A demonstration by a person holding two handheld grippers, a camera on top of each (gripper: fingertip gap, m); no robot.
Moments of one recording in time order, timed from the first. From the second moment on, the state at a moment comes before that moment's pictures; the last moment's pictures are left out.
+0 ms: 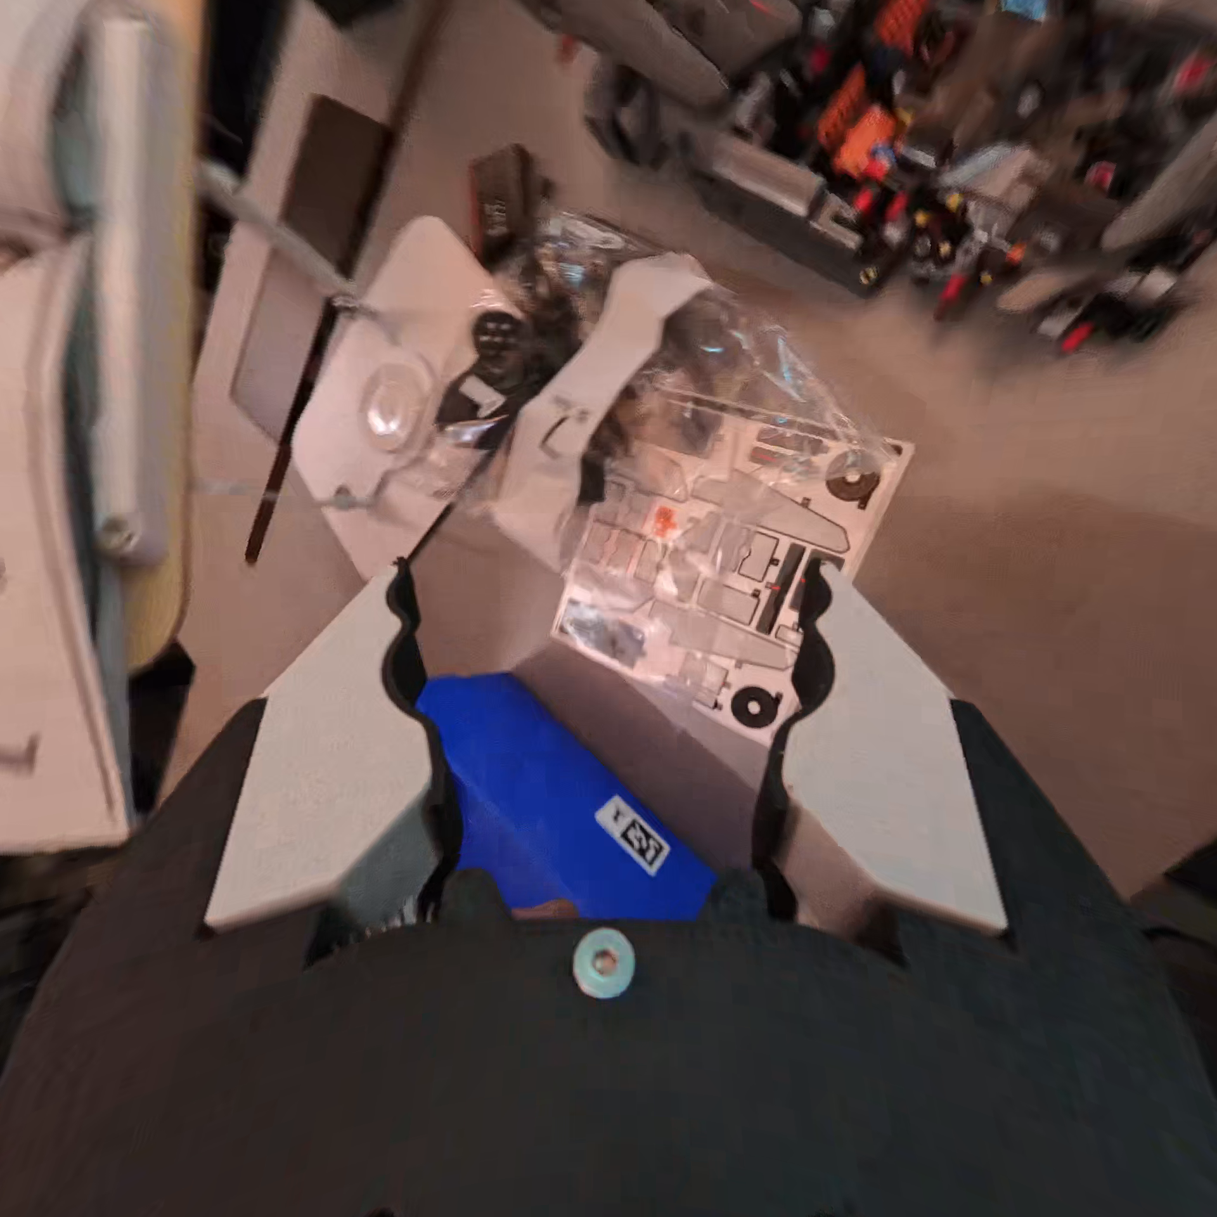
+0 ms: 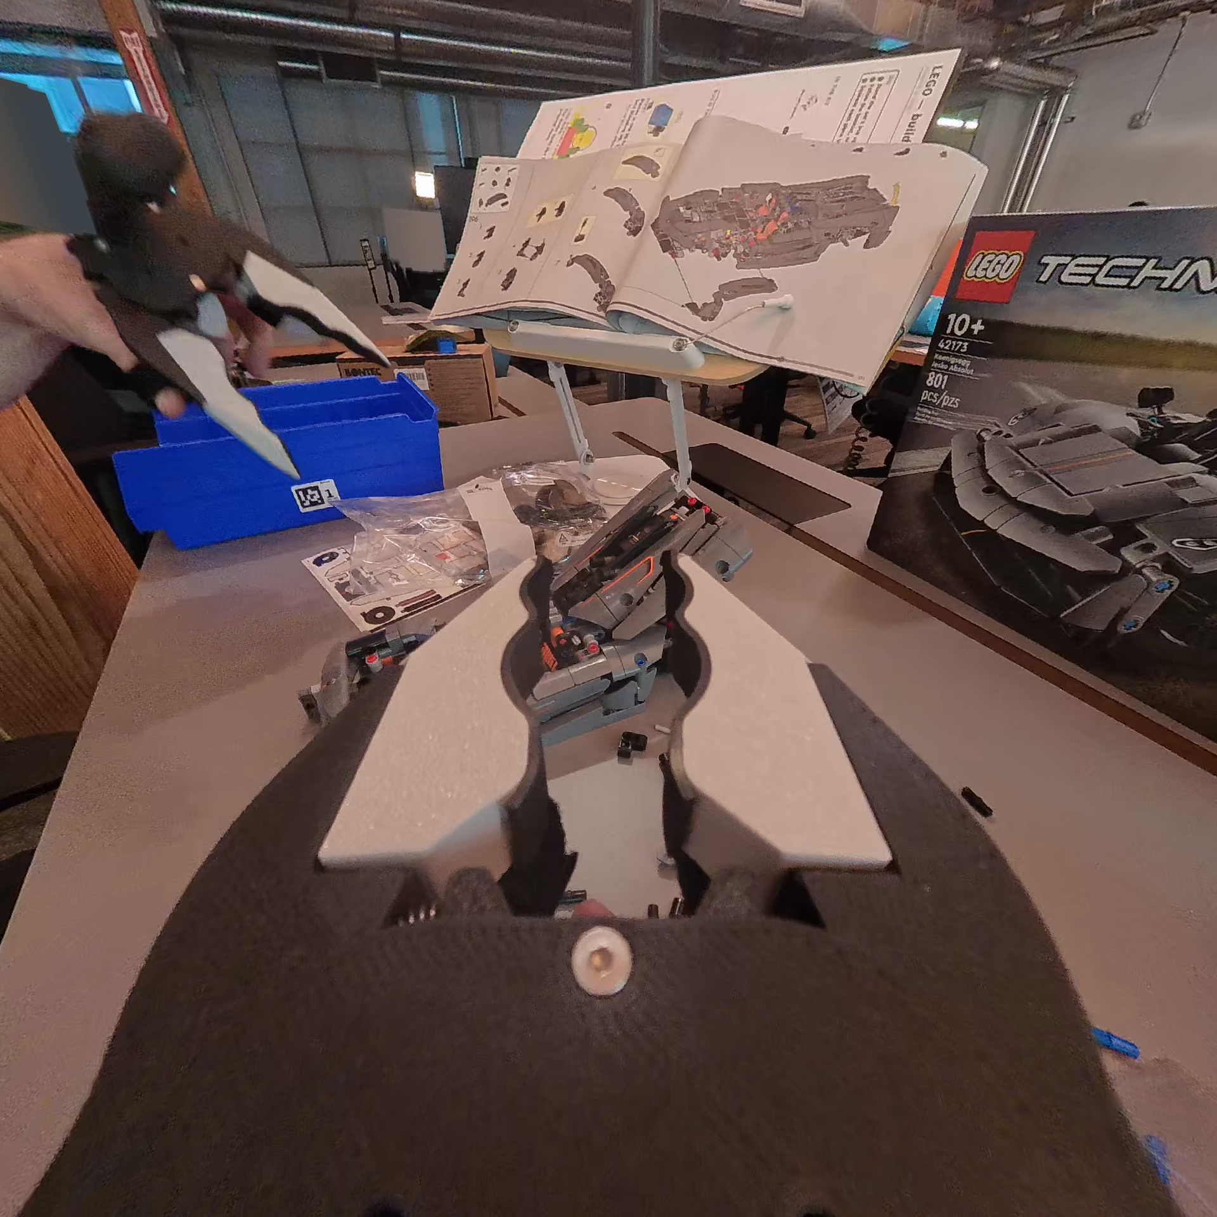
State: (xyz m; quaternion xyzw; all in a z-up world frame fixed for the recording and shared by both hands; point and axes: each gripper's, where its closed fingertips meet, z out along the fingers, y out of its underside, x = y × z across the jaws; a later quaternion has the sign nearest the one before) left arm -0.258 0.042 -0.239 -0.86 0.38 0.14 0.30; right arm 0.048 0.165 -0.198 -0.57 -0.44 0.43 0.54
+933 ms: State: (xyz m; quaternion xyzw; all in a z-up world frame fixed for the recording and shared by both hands) left arm -0.275 0.126 -0.148 -0.84 0.33 0.13 0.42; right arm 0.040 0.164 -0.212 -0.58 -0.45 0.45 0.52
